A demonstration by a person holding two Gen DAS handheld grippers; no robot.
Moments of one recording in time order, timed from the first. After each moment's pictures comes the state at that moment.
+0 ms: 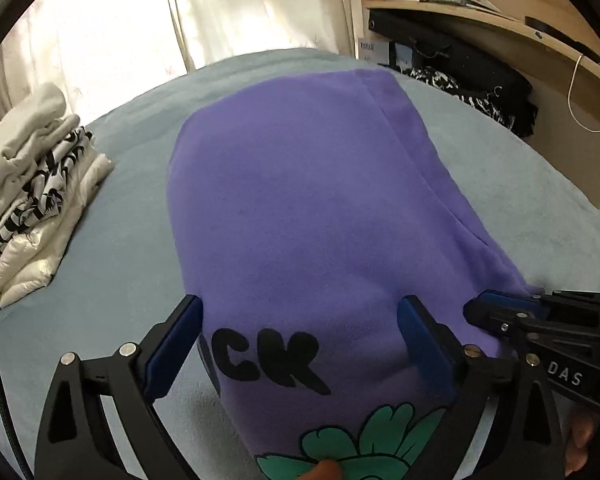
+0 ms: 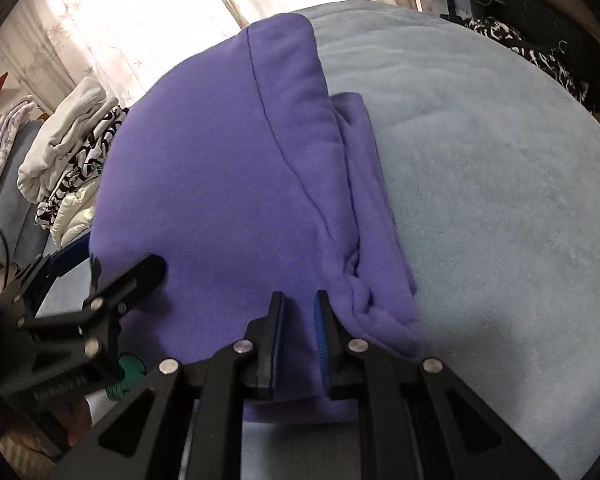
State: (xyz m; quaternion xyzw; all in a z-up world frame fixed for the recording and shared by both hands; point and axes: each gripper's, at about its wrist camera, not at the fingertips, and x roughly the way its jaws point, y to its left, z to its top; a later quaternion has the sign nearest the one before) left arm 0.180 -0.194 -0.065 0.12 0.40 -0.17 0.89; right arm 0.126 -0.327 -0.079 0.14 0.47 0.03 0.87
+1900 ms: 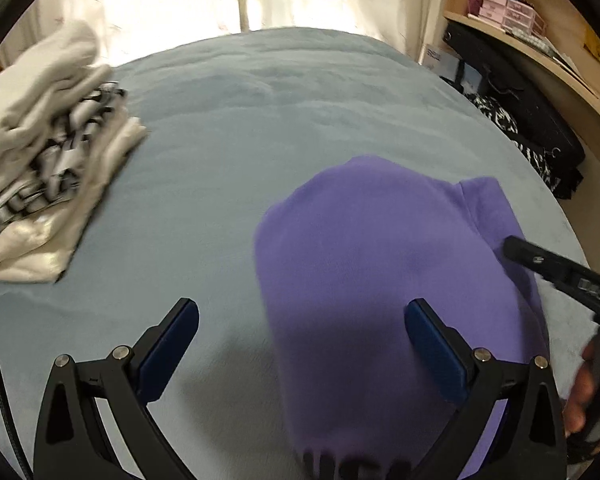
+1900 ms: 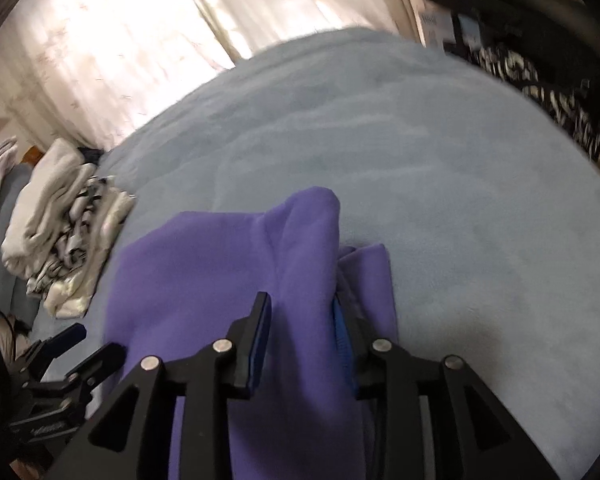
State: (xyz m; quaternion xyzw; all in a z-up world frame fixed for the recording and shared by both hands) left arm 0.280 -0.142 -0.036 0.02 0.46 -0.10 0.88; right arm 0.238 -0.344 -0.024 0.15 0.43 0.02 0.89
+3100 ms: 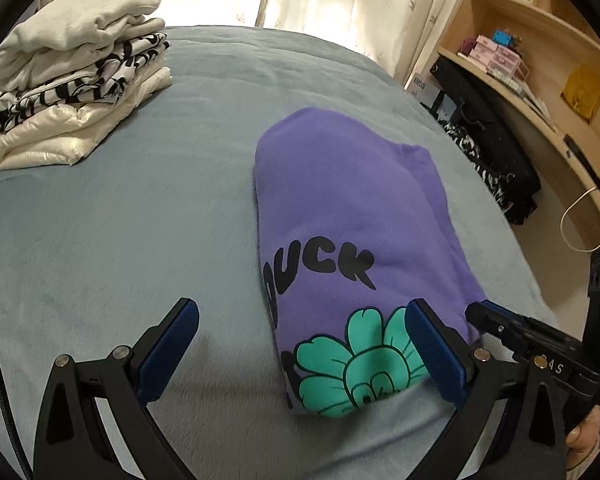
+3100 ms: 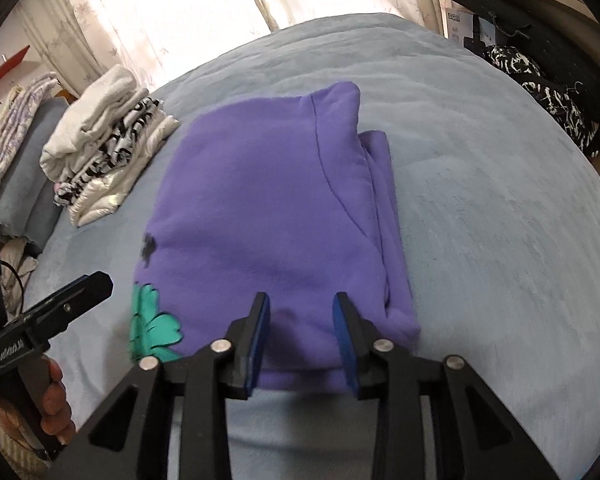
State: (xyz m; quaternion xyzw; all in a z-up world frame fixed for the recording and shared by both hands) left arm 0.153 -0.090 -0.029 -0.10 0.46 -0.14 0.87; right arm 0.108 -0.317 -0.024 0.10 0.47 0.06 0.88
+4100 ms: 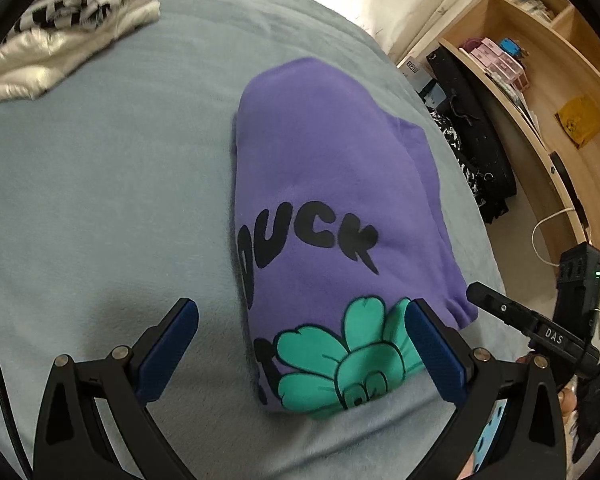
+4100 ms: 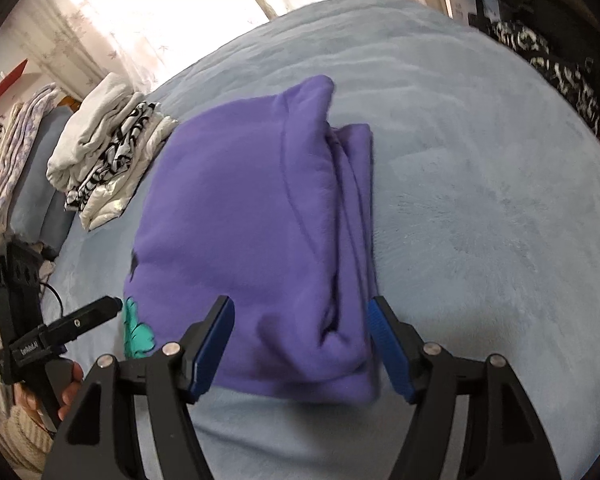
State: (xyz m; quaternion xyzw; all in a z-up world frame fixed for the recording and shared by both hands) left arm 0.184 -0.088 -0.073 -0.18 0.52 -0.19 0.81; right arm 0.139 -0.367 -0.035 0.14 0.50 0.09 0.85
